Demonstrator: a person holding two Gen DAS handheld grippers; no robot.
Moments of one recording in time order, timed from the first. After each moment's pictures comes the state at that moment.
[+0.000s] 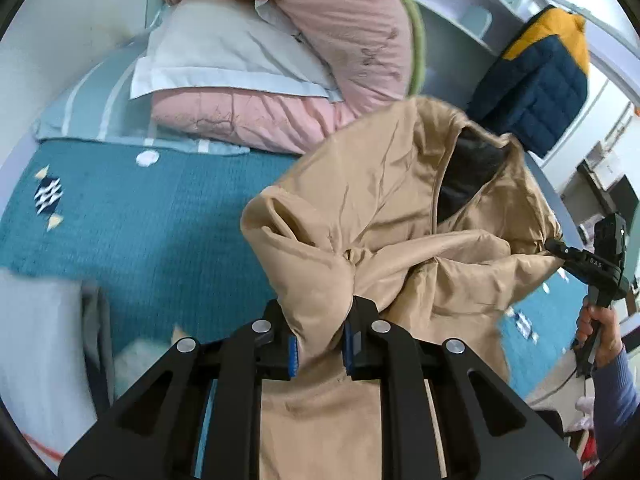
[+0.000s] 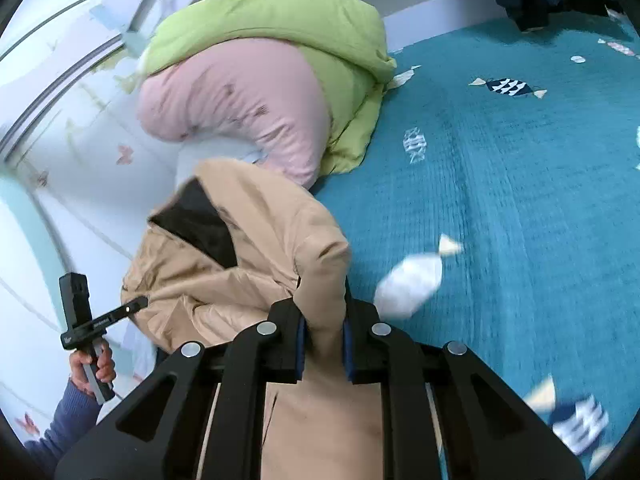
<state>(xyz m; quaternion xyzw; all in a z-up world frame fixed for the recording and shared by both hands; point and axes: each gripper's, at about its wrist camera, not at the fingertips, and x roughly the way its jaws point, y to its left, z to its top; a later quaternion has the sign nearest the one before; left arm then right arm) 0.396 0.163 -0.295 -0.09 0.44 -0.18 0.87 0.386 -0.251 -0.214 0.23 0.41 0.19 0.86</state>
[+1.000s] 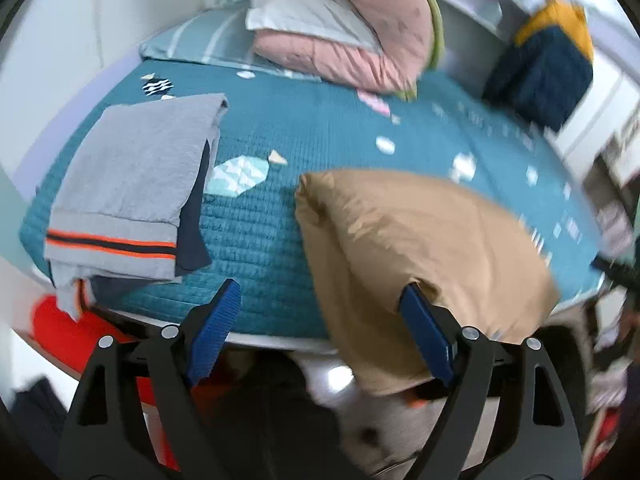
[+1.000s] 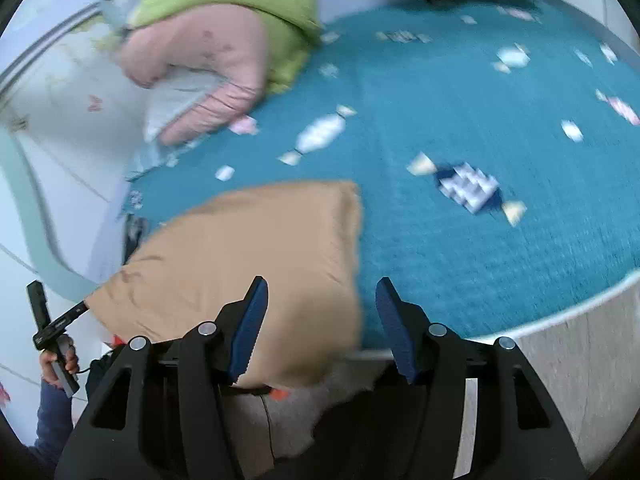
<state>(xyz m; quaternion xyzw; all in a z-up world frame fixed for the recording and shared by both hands) 0.165 0.254 -0.327 -0.11 0.45 -0.12 0.88 0.165 -0.238 -0.214 0.19 0.46 0.10 0.86</state>
